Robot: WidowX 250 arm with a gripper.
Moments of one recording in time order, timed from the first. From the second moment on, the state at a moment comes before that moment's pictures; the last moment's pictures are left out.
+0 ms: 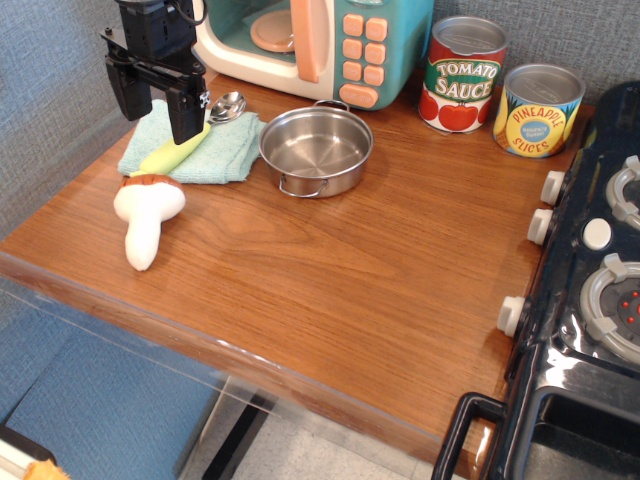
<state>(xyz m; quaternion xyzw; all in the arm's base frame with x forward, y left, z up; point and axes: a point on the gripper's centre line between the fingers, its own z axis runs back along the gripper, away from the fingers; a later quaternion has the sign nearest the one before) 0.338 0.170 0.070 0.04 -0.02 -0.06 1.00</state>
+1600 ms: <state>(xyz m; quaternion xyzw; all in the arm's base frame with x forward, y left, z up) 0.407 0.010 0.049 0.09 -0.06 -0.06 0.99</state>
